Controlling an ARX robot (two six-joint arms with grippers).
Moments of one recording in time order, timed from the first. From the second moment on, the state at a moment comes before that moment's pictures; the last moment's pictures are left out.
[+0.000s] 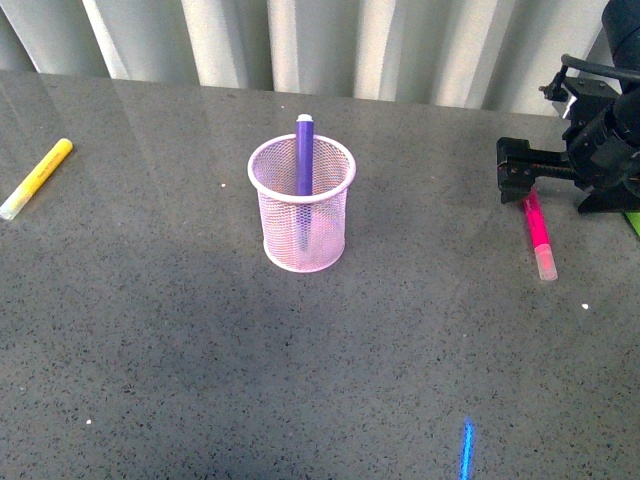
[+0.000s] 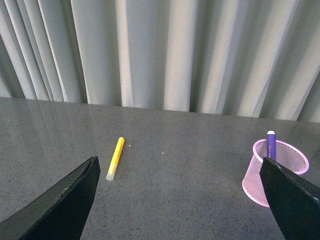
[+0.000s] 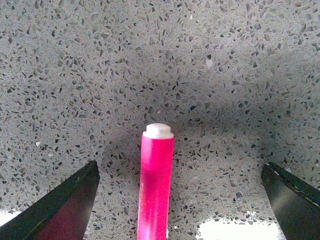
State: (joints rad) left arm 0.00 0.00 0.01 0.00 0.00 0.00; right arm 0.04 2.30 1.45 -0.26 -0.02 0.14
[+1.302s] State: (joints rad) left arm 0.00 0.00 0.01 0.00 0.00 0.00; right arm 0.12 2.25 1.32 -0.13 0.01 0.20
